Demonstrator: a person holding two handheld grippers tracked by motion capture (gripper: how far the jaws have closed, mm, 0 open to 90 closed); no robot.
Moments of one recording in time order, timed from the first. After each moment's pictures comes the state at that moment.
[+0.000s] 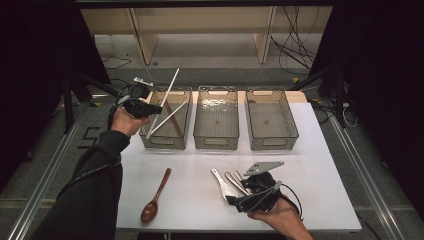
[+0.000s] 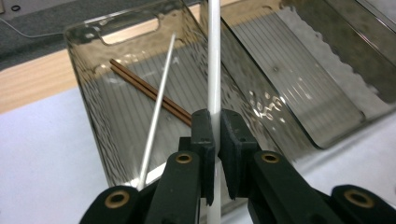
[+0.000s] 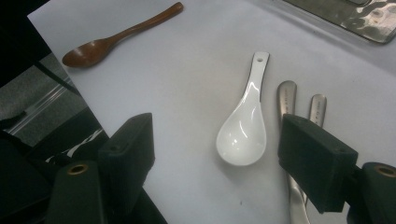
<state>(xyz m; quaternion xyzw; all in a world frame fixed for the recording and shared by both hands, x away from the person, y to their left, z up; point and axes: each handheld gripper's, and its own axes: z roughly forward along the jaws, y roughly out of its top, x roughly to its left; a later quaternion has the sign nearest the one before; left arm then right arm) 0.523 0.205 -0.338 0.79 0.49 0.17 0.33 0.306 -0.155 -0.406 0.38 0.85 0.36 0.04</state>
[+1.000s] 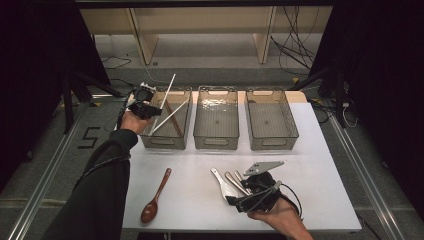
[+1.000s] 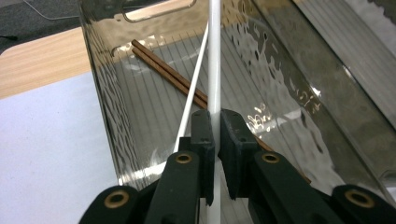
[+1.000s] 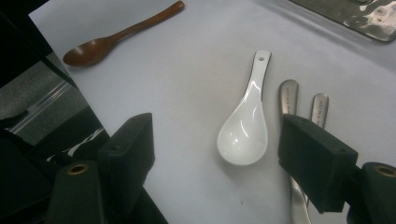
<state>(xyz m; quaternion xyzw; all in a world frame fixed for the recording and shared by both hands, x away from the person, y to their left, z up) 0.552 0.208 -0.388 0.78 0.52 0.18 0.29 0.307 -0.156 -0.407 0.37 0.85 0.36 0.04</state>
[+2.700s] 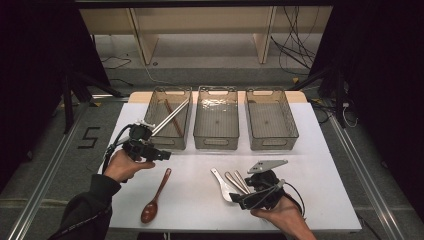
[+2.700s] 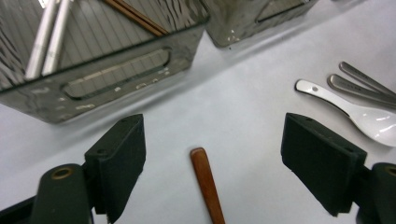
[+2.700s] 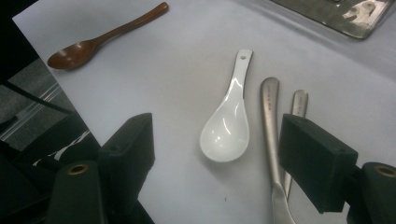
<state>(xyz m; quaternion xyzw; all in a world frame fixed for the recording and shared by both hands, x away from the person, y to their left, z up) 0.416 0.194 -0.392 0.82 0.48 0.06 0.30 0.311 -0.165 -0.408 0.39 0.85 0.36 0.05</state>
